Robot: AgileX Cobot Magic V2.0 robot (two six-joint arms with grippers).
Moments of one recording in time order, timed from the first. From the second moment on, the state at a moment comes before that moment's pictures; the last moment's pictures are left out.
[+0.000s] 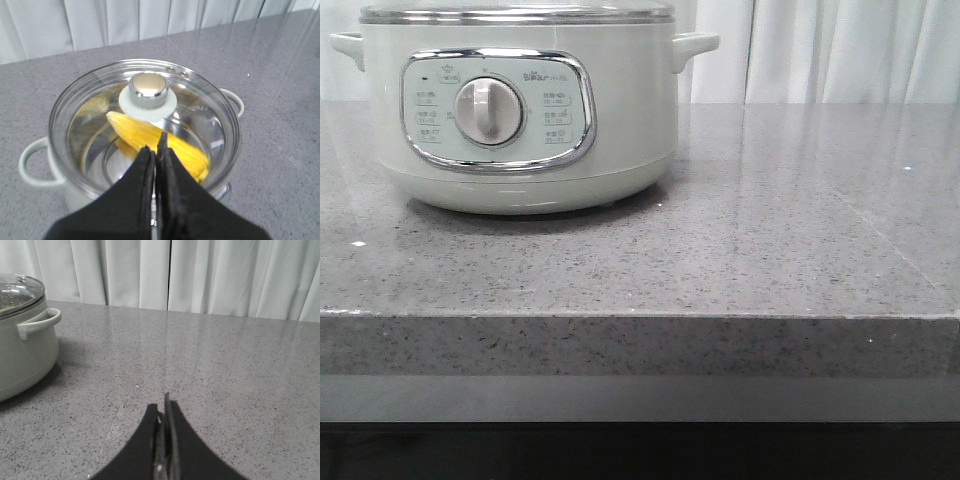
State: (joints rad) left arm -0.40 0.94 -1.08 -0.22 0.57 0.21; right arm 0.03 0.28 -0.36 0.24 0.25 -0.22
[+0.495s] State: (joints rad) left arm -0.40 0.22 -0.49 -0.23 0.39 0.21; right arm 0.03 0.28 -0.36 0.24 0.25 -0.22
